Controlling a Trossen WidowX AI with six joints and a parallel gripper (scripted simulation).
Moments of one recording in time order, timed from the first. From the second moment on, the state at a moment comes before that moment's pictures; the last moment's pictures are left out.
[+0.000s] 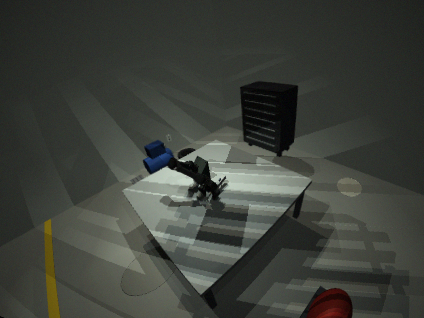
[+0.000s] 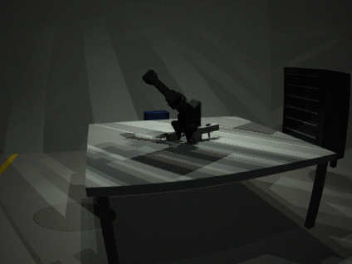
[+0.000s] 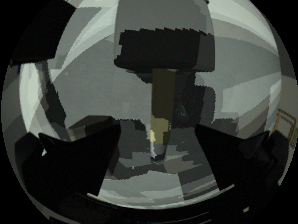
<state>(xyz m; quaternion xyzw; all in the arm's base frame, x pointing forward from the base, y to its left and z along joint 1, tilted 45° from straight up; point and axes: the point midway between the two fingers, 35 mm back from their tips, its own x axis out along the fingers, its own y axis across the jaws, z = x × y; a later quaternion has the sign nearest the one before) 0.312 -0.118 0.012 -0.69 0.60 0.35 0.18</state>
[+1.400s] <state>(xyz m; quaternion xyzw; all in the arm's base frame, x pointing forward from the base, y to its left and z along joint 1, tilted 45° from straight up) 0.309 -0.115 0.008 -0.69 0.60 0.35 0.18</state>
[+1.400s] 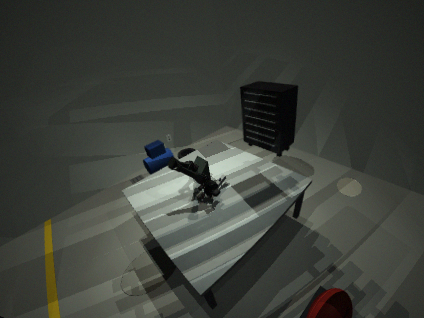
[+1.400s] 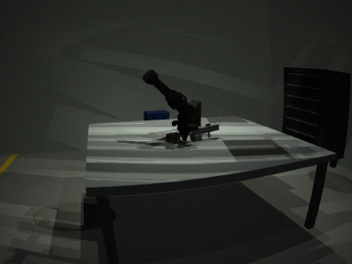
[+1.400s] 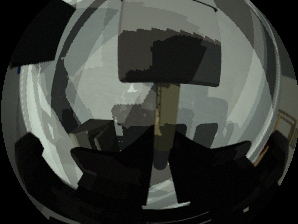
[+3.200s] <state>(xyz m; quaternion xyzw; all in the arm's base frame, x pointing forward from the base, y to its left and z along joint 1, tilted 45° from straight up) 0.323 -0.155 0.047 -0.69 0.61 0.35 0.18</state>
